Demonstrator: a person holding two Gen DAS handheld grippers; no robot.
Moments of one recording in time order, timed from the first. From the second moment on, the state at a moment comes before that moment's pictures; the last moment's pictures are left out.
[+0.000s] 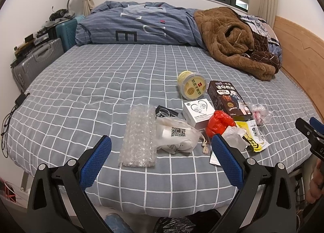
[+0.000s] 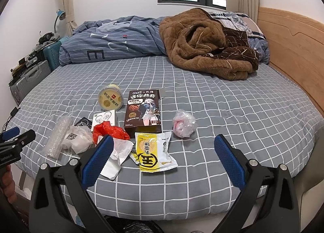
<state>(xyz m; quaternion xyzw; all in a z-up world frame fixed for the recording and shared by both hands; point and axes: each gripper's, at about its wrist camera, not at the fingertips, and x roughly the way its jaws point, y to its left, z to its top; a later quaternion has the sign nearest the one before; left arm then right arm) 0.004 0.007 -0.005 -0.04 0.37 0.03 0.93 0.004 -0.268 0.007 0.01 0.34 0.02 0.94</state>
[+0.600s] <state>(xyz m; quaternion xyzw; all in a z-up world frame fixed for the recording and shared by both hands) 0.012 0.020 -0.018 -0.04 0.38 0.05 0.92 0.013 -0.258 0.001 0.01 0.34 0.04 0.94</state>
